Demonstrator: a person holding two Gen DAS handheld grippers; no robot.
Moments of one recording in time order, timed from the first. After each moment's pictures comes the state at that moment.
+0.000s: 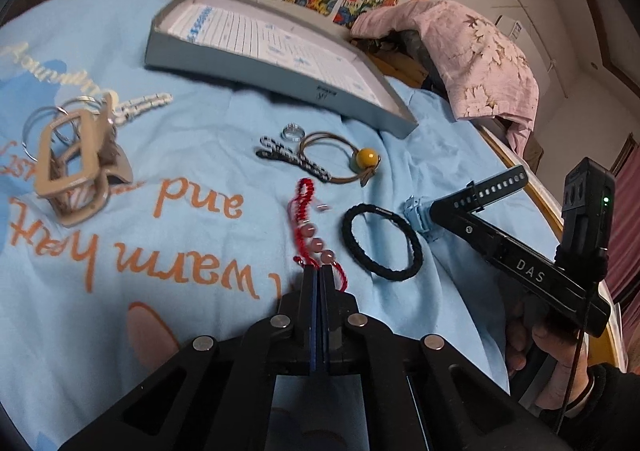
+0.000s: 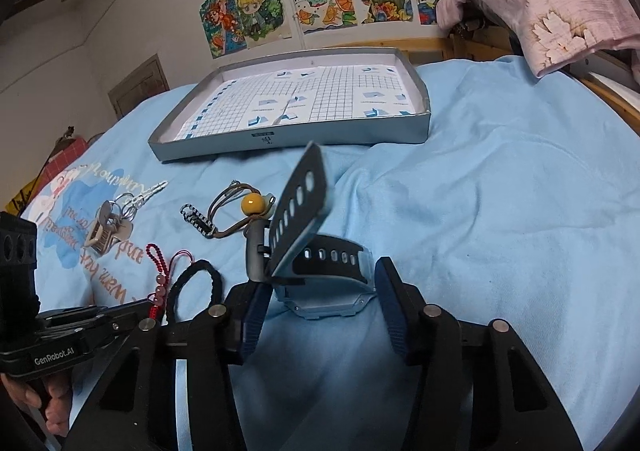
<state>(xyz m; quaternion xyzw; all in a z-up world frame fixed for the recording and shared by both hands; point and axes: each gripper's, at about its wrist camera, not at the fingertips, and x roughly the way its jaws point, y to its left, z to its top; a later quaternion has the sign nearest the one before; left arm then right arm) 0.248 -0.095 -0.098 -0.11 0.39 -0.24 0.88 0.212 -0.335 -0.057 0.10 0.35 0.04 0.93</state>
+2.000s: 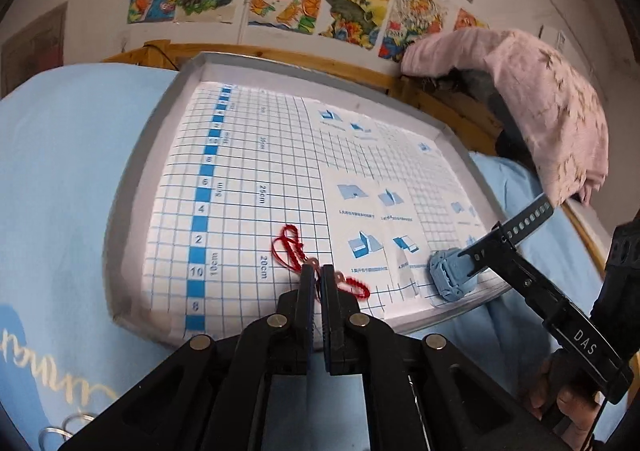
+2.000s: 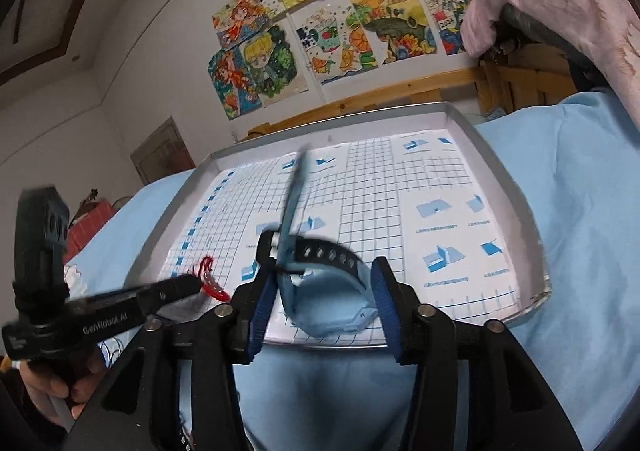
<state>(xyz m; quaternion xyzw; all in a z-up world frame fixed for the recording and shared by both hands) 0.434 -0.099 -0.050 -0.07 0.35 -0.16 0.92 0.382 -0.337 -0.047 0.17 0.26 0.08 0.95</state>
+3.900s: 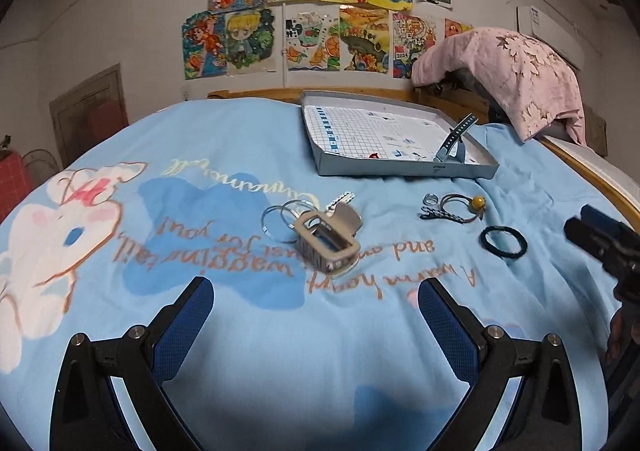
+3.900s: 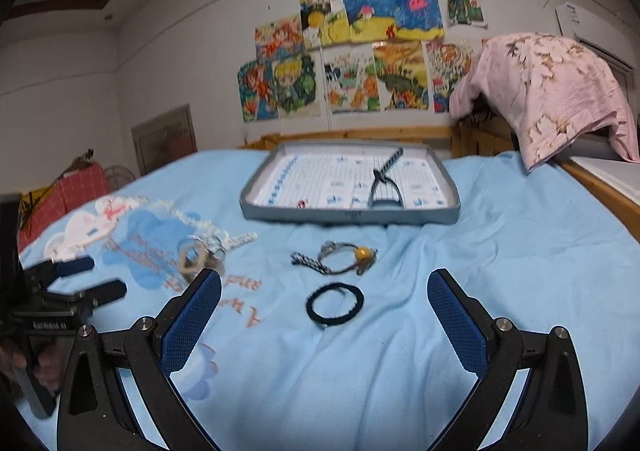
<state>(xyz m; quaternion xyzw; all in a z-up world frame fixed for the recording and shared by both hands) 0.199 0.018 -0.032 0.03 0.28 -0.09 0.95 0.124 -0.262 0.018 0.06 0.22 0.03 0.97</state>
